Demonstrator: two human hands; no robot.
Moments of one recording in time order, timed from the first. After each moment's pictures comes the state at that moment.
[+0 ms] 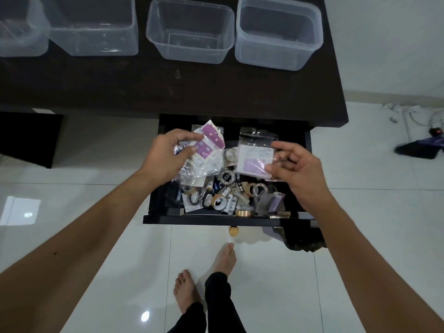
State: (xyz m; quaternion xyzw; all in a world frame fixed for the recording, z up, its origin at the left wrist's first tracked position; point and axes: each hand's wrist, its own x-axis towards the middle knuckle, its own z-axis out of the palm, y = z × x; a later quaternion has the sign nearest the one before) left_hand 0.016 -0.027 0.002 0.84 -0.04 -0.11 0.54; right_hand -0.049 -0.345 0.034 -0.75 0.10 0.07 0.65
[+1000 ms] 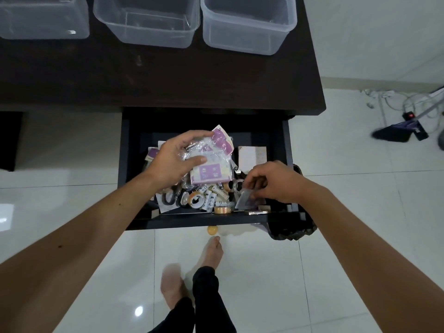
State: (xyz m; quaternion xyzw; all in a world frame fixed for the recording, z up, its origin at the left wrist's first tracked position) left_hand 0.010 -0.089 -0.018 0.77 -0.12 -0.21 0.59; right_hand -0.041 -0.375 0.020 -0.90 -0.07 0.34 0.28
